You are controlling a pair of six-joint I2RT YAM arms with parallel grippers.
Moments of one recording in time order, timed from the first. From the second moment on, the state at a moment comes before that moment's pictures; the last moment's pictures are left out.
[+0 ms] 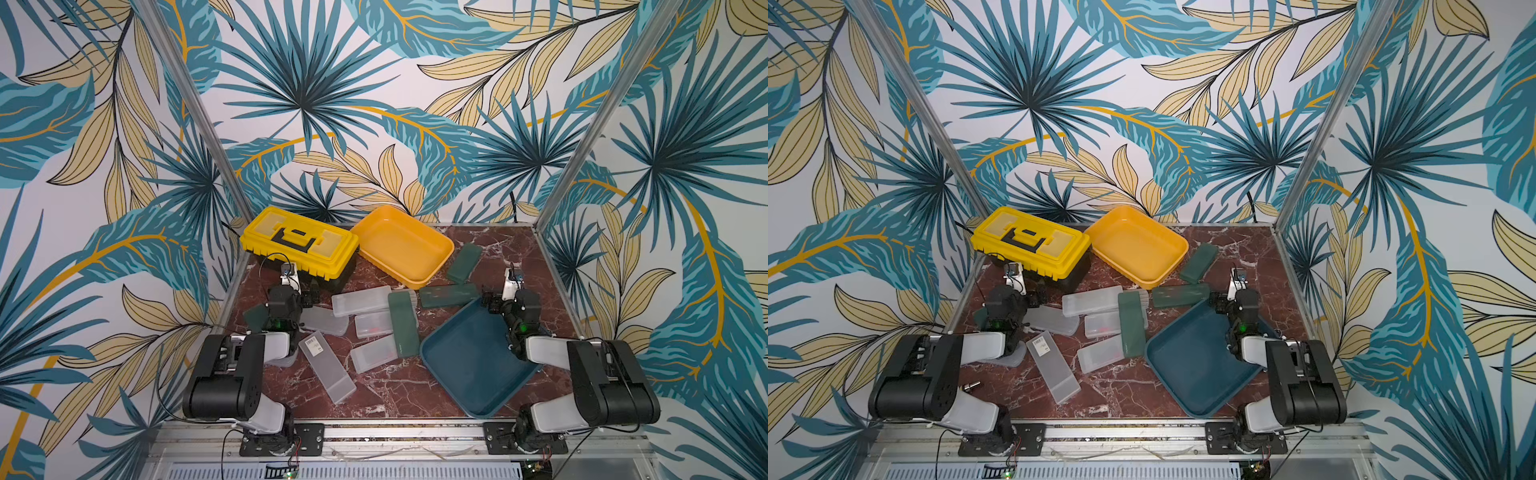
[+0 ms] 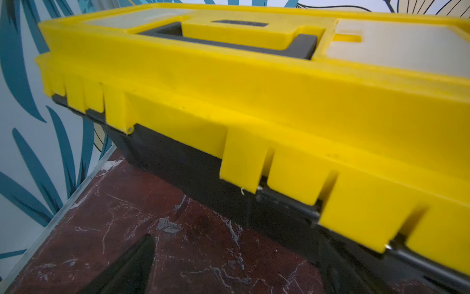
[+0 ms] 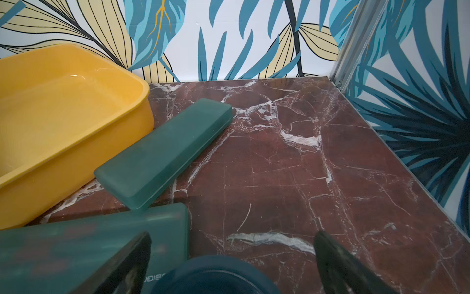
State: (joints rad) left arm 0.01 1.51 0.44 0.78 -0.08 -0.04; right arm -0.01 1.47 0.40 0.74 0.08 0.03
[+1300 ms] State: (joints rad) left arm 0.02 1.51 0.44 0.78 -0.07 -0.04; right arm -0.01 1.47 0.40 0.74 0.08 0.03
